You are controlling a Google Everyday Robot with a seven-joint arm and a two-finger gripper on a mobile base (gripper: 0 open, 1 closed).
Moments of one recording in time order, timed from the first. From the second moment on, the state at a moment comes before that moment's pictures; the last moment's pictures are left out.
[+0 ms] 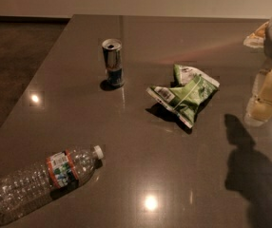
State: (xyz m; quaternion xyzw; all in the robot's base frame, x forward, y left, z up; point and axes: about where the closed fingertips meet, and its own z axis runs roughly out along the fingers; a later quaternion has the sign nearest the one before) arm 0.438 -0.216 0.978 -0.60 0.78 -0.04 0.16
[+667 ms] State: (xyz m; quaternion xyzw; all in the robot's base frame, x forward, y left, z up) arm 0.459 -0.214 0.978 -0.57 0.80 -0.02 0.18
